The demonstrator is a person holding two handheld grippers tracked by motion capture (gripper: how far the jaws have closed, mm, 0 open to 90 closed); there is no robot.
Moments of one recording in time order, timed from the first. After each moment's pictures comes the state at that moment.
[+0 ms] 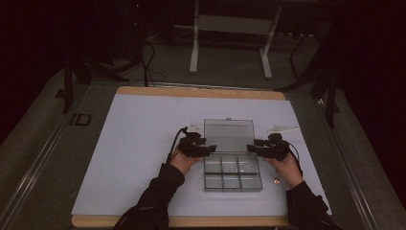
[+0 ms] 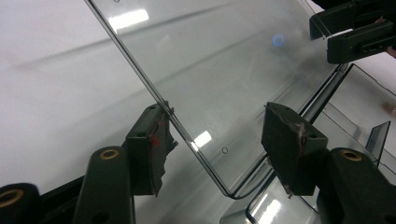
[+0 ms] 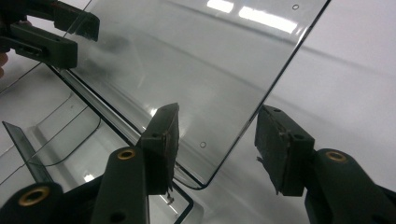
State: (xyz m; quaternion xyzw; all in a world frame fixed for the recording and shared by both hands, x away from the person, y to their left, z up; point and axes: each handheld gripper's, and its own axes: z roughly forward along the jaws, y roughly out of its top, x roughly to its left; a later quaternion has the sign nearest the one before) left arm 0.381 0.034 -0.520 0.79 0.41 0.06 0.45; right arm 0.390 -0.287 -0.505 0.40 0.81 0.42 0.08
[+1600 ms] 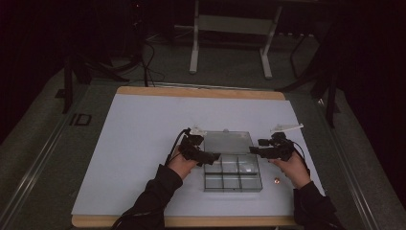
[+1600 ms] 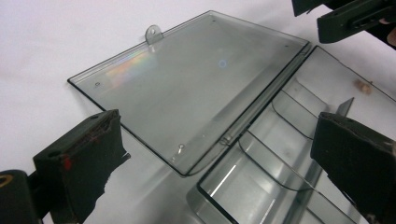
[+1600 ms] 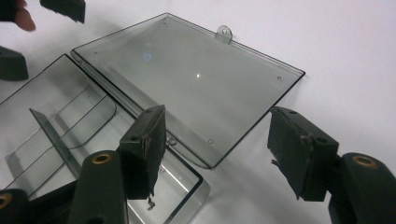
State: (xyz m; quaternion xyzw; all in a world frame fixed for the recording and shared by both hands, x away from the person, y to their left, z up) left arm 0.359 0.031 -0.497 0.82 0.37 0.06 0.44; right arm 0.383 -0.294 -0.487 0.39 0.83 0.40 0.07
